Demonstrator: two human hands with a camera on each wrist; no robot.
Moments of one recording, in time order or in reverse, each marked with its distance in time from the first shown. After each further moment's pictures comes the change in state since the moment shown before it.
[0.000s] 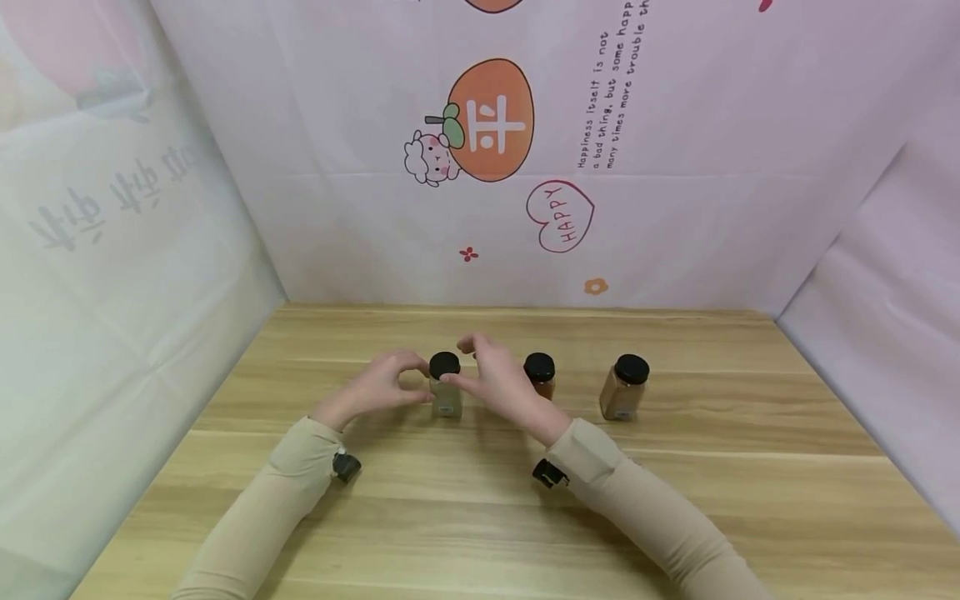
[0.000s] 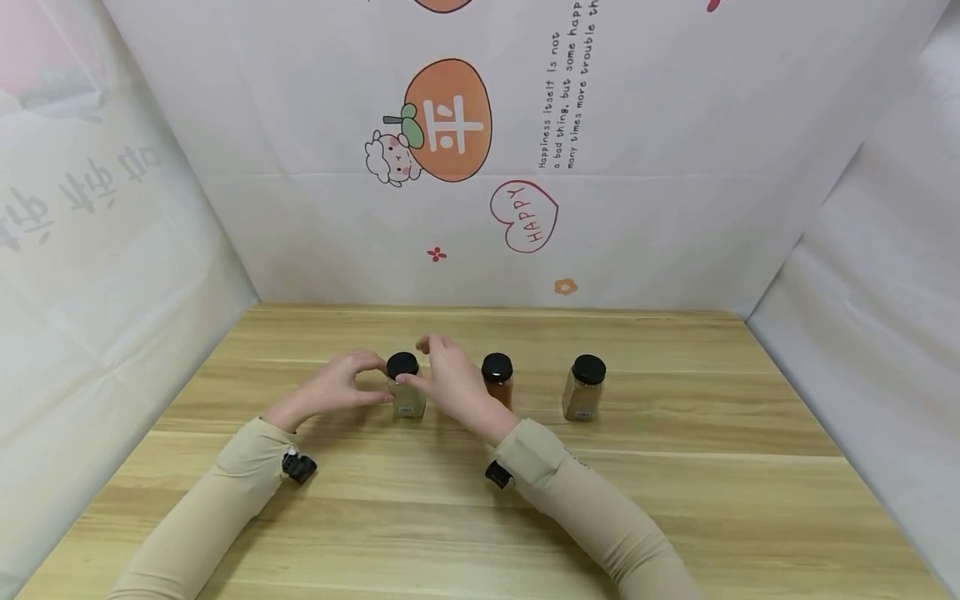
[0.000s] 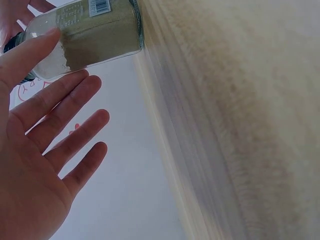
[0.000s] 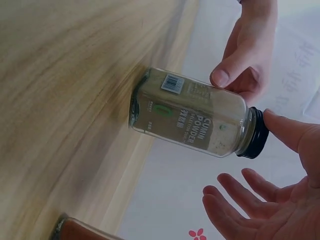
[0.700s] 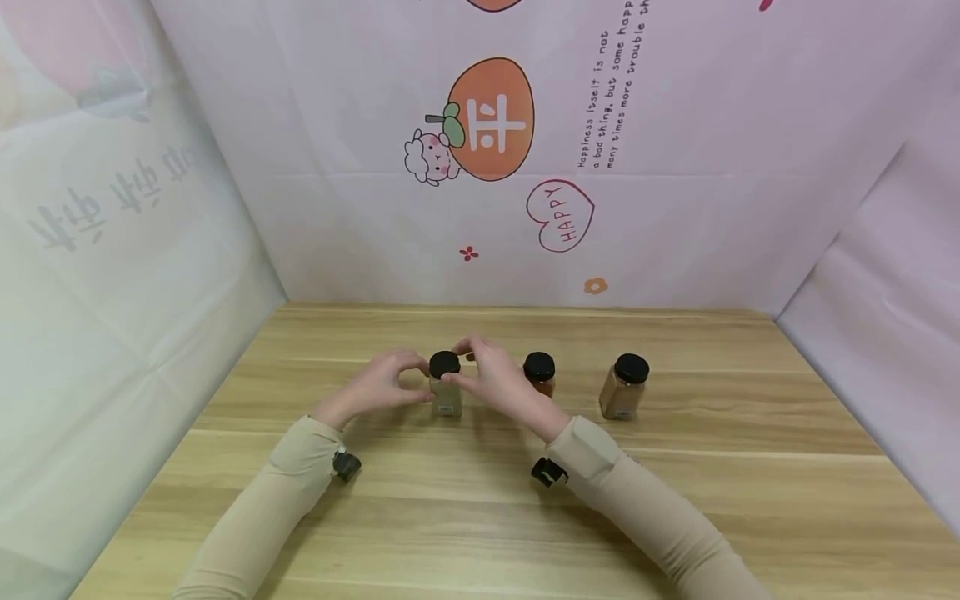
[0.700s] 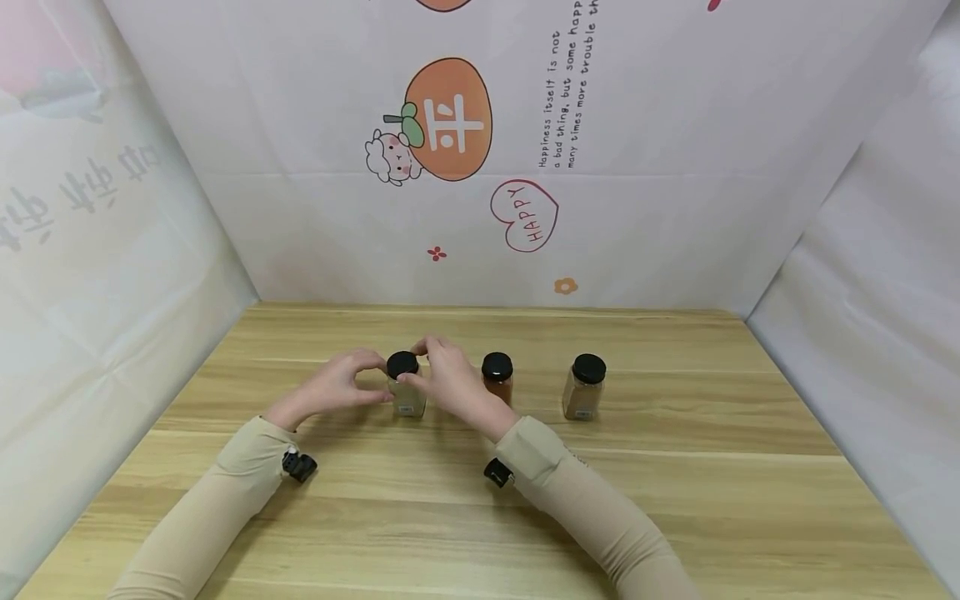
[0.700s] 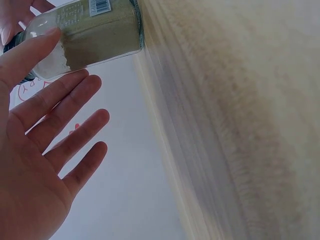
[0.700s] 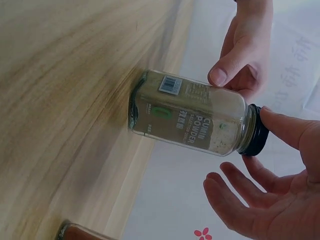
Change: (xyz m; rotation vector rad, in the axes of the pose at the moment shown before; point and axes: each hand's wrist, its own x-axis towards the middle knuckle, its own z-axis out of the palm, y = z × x) left_hand -0.001 0.000 0.000 0.000 -0.002 -0.007; right_hand 0.003 0.001 0.000 0.061 -0.053 -0.021
